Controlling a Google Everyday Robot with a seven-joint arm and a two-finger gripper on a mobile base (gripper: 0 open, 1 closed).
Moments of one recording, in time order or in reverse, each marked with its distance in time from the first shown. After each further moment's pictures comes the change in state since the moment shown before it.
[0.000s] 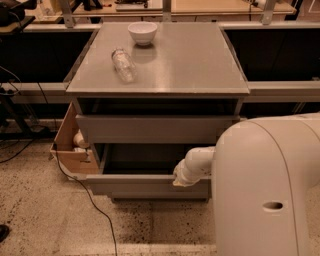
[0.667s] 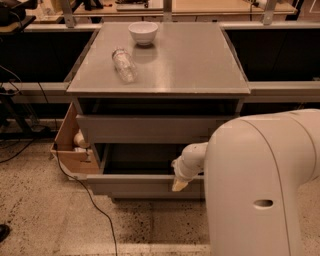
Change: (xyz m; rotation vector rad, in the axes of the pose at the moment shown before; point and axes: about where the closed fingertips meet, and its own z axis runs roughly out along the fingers) arm -0.007 -0.009 0.000 -0.010 0.016 -0.044
